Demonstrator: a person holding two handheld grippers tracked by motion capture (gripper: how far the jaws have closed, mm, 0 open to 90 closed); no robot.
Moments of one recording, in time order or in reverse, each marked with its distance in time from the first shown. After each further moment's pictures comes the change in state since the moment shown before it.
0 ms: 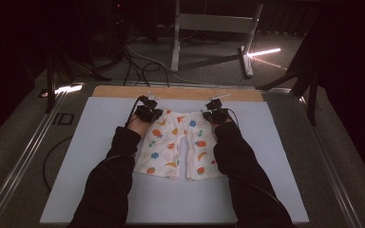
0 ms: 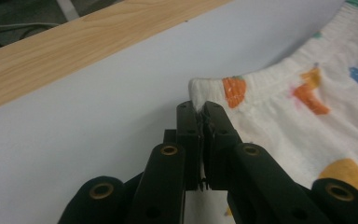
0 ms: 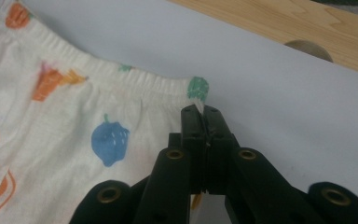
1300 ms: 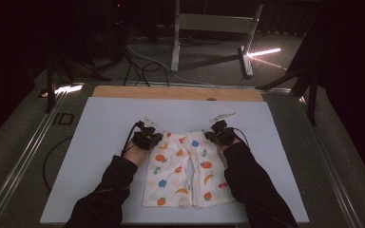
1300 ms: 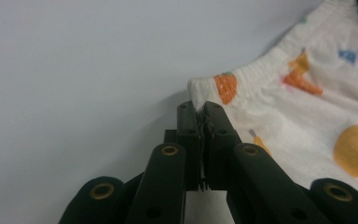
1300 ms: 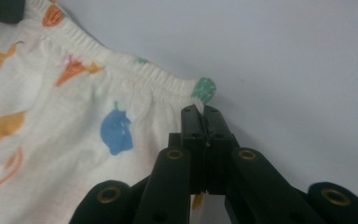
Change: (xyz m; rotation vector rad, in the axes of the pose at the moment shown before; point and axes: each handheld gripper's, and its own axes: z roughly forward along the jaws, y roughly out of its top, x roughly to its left) left arm -0.048 -0.068 -0.046 -0.010 -0.070 -0.069; right arm 0.025 -0.058 -0.046 0.016 0.146 -0.111
